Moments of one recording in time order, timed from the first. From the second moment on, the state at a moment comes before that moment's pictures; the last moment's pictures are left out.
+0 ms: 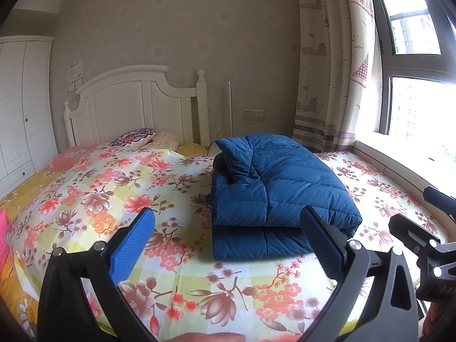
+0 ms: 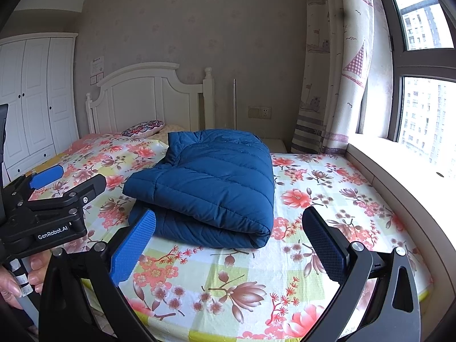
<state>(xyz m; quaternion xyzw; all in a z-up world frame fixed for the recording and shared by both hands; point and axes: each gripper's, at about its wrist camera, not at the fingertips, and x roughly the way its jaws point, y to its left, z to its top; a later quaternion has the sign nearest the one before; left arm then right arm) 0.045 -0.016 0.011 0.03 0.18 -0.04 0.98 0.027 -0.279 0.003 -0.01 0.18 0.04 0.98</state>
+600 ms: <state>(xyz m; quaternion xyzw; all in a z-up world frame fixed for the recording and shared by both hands) 0.045 -0.015 0.011 0.03 0.18 -0.04 0.98 0.027 -0.275 0.000 -0.01 0.18 0.04 0.98</state>
